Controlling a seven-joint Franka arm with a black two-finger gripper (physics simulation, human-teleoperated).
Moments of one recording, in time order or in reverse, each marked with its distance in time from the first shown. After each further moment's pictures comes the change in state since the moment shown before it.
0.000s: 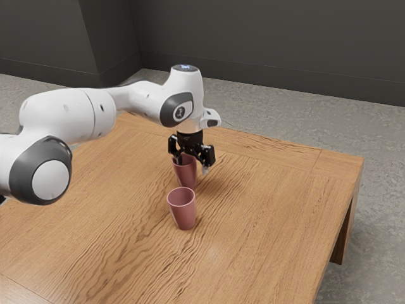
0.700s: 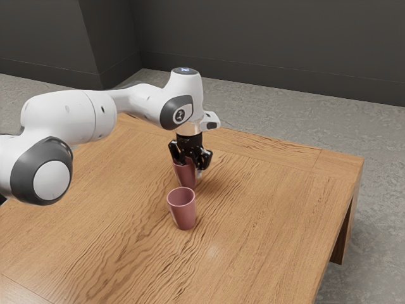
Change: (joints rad) arm 0.004 0.009 0.000 -0.005 0.005 0.009 -0.011
